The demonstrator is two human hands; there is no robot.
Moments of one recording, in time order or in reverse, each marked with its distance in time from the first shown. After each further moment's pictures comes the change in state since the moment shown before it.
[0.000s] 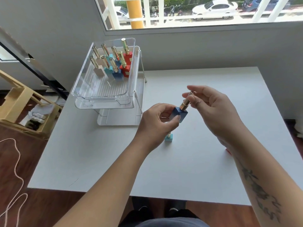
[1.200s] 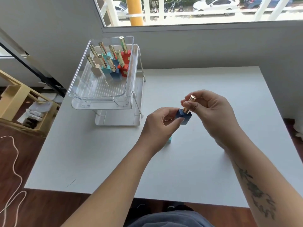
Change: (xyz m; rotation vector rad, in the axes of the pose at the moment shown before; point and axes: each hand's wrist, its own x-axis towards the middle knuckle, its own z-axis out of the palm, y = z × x) left_hand 0.006 -0.013 0.013 -0.053 -0.052 -0.014; right_hand 0.010 0.014 0.000 0.108 -0.010 0.000
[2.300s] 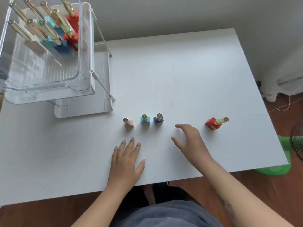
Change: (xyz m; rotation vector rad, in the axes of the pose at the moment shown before) left_hand -0.108 -0.163 -0.001 1.021 -0.271 -0.062; right_hand -0.097 0.164 -0.009 -0.704 -0.027 0.316
